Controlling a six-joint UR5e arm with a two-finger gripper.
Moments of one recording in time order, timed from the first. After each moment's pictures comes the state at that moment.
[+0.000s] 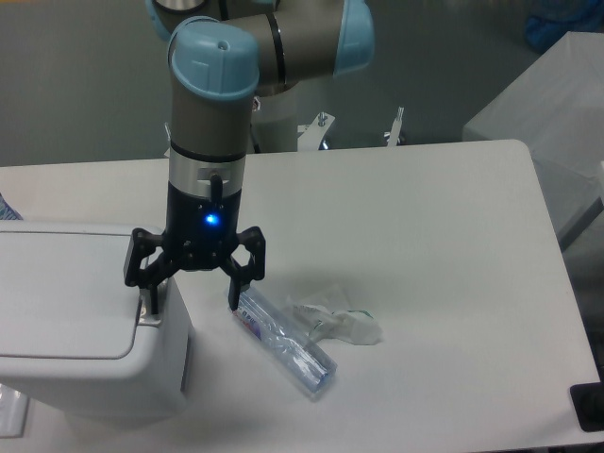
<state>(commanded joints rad) 2.24 -1.82 -1.50 -0.89 1.28 -0.08</state>
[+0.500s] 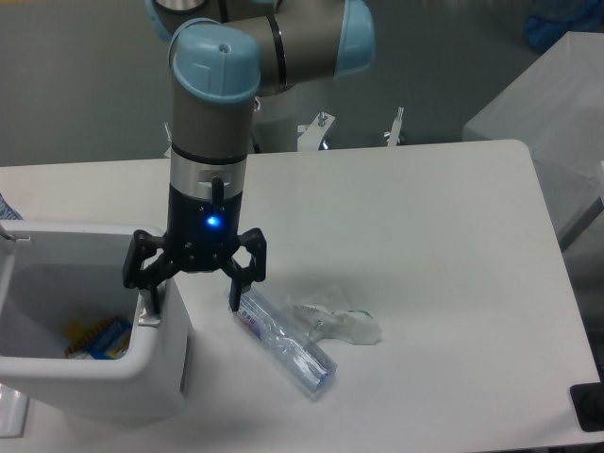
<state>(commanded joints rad) 2.26 -1.82 -1.48 -0.89 1.28 -0.08</state>
